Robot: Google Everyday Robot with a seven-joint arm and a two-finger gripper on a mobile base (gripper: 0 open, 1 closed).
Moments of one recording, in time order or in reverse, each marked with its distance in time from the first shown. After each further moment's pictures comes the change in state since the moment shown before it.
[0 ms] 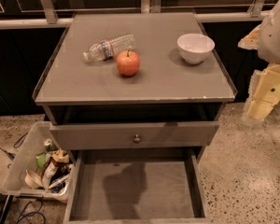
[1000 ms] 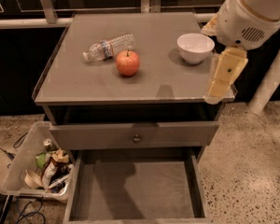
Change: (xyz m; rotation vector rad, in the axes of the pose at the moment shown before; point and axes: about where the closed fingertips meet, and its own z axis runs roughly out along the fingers) arm -0.066 -0.033 0.021 0.004 -0.102 -0.100
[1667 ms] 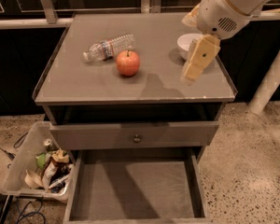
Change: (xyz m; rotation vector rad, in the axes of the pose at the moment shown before) arm -0.045 -0.047 0.027 0.000 -0.195 0.007
